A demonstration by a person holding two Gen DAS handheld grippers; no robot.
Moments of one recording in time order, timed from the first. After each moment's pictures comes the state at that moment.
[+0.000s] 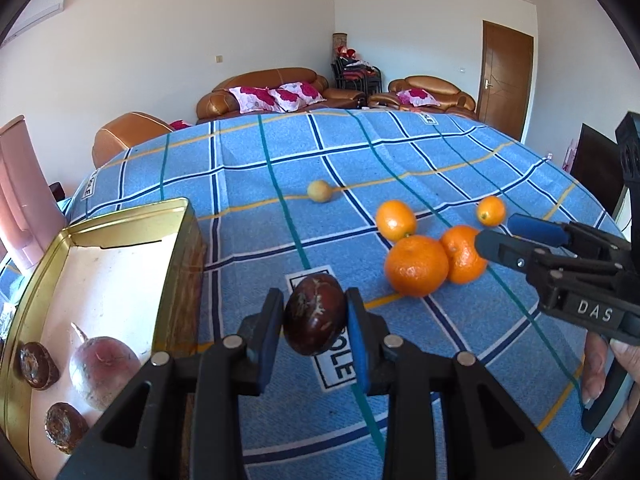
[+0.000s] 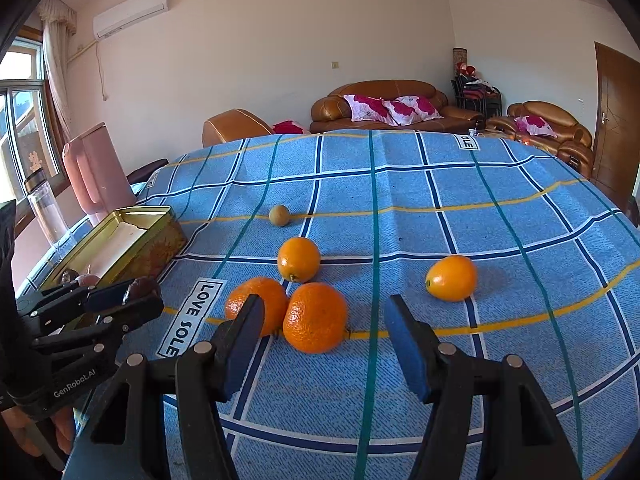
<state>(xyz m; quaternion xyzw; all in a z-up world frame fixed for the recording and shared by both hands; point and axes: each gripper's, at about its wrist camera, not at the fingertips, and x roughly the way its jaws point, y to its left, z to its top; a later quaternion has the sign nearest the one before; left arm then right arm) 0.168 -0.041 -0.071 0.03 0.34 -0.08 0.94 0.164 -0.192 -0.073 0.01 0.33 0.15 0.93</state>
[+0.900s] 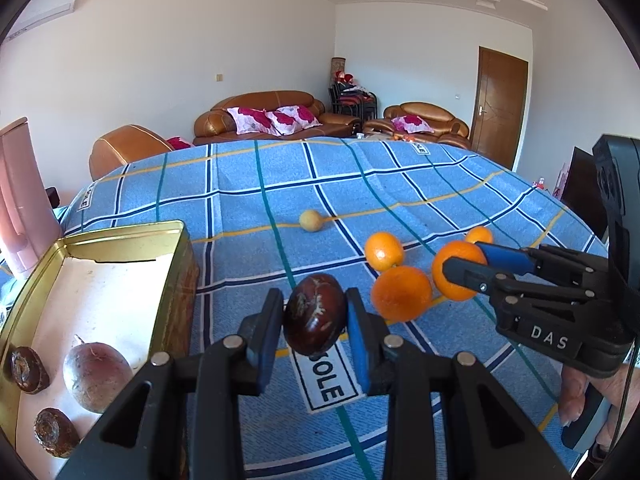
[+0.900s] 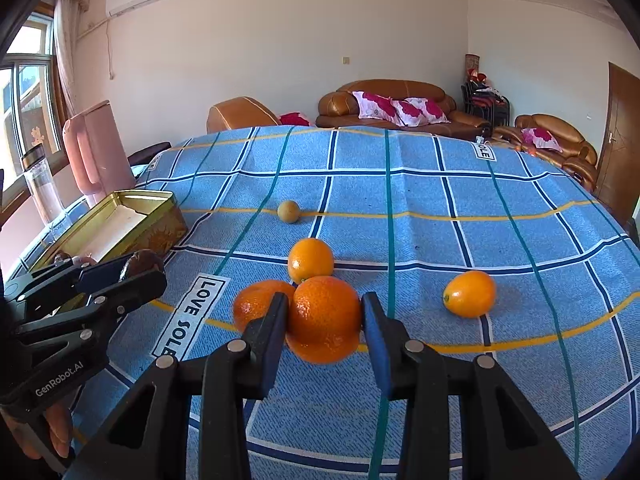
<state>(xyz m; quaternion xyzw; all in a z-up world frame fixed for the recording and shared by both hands) 0.162 -0.040 -0.062 0.01 0.29 -0.09 0.95 0.170 -0.173 -0.073 -0.02 0.32 0.16 0.93</state>
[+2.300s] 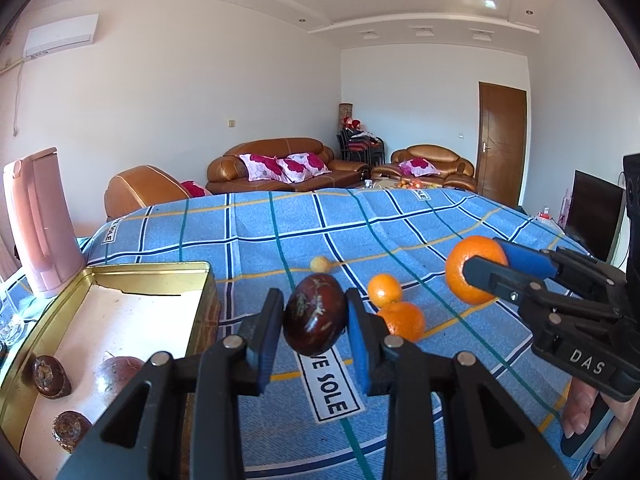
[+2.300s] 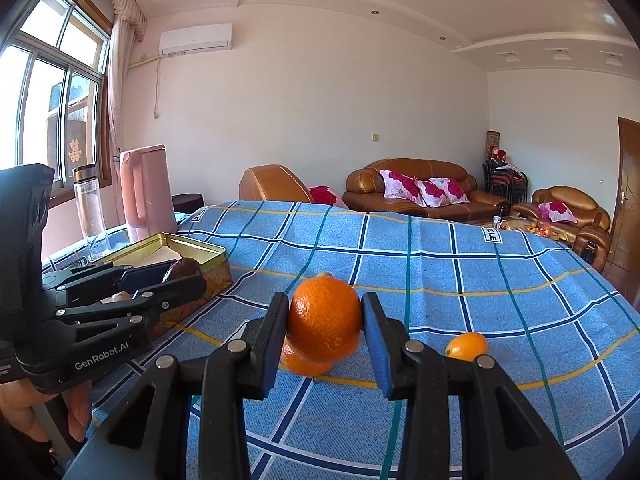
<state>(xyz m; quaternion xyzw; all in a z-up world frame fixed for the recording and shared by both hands) 0.129 -0.036 -0.046 0.01 0.20 -0.07 0.98 0.118 -0.172 -0.047 -0.03 0.17 0.21 0.96</state>
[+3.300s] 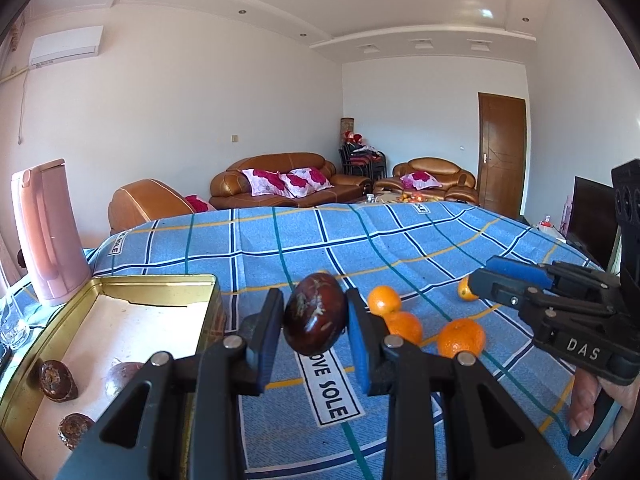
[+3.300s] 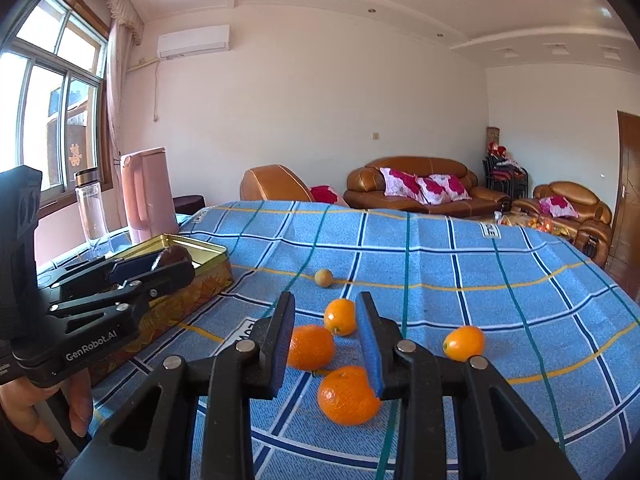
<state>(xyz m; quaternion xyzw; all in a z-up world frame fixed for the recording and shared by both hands) 0.119 -0.036 -0.042 0.01 0.17 -0.07 0.98 0.118 -0.186 -0.048 -0.02 0.19 0.21 0.96</state>
